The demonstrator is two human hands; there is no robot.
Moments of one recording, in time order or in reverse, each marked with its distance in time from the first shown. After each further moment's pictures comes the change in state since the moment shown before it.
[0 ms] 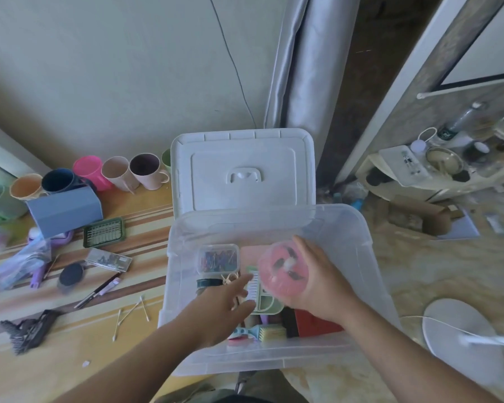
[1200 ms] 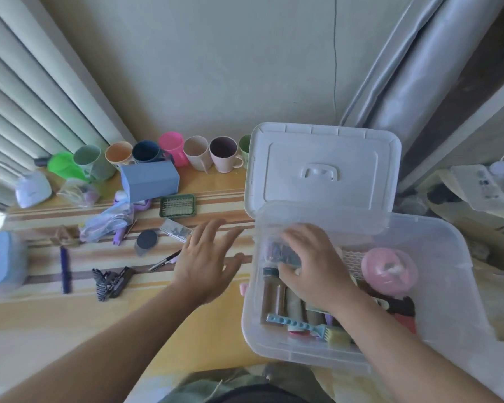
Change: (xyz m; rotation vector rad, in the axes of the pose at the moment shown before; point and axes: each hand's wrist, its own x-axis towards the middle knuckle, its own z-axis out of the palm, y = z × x) left_hand -0.034 -0.162 -0.065 0.374 0.700 -0.013; right_hand 0.048 -0.132 0.094 -0.224 0.074 -0.463
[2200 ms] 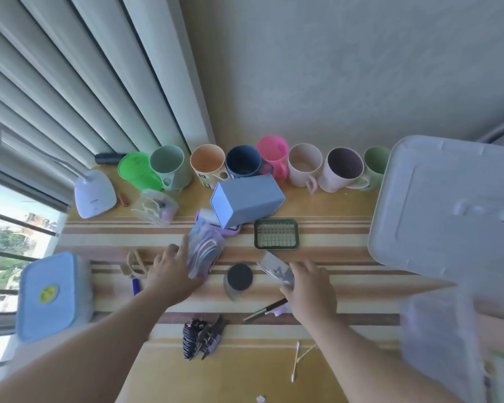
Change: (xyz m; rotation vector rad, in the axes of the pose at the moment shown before) left_hand 0.033 -0.412 0.035 0.024 -0.383 -0.516; right_hand 0.203 -0.106 0.301 -0.241 -0.308 0.496
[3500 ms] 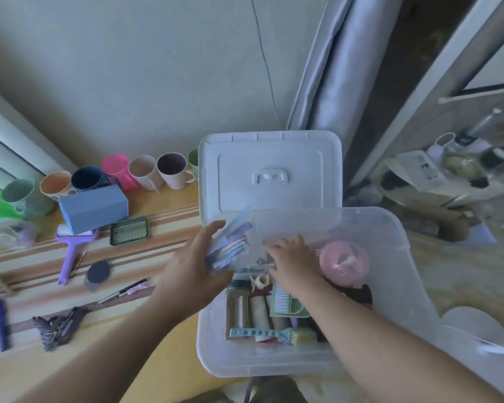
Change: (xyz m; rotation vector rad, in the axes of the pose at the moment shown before) left_hand -0.263 0.415 -0.024 -0.422 0.187 0.620; right_hand -0.135 0.331 -0.157 -0.226 0.098 -0.122
